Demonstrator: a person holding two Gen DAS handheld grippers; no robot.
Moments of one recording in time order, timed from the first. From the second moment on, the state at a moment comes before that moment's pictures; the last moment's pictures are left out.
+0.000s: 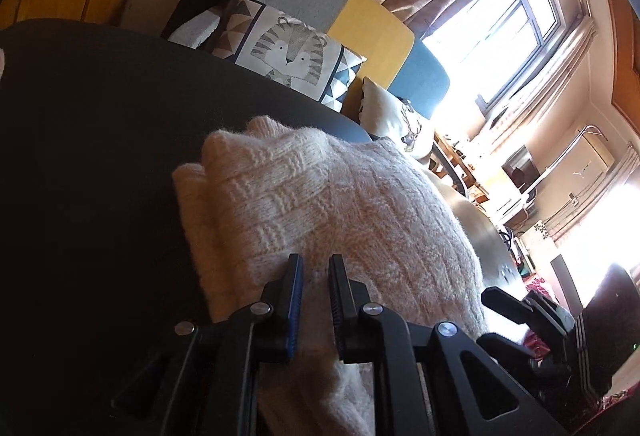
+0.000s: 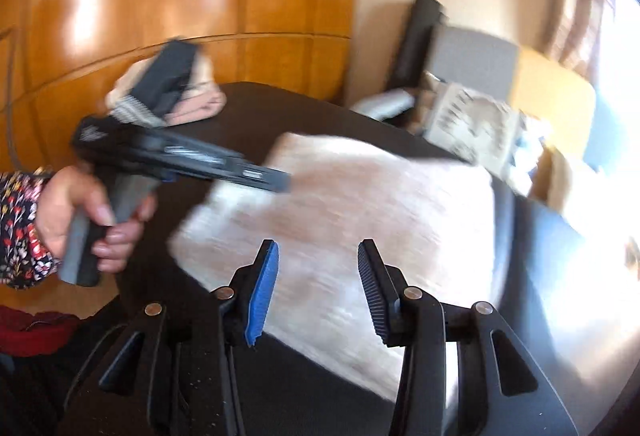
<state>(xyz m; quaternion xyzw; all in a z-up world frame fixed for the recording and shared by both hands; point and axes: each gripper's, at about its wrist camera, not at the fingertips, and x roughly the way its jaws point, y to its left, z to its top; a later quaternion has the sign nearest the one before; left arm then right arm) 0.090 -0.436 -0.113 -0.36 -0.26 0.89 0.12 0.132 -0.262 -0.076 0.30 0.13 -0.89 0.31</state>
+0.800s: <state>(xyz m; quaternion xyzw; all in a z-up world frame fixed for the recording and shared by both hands) 0.068 -0.380 -0.068 -0.33 -0.11 0.94 0.08 0.044 -0.179 -0.073 0.35 -0.07 -0.90 0.25</state>
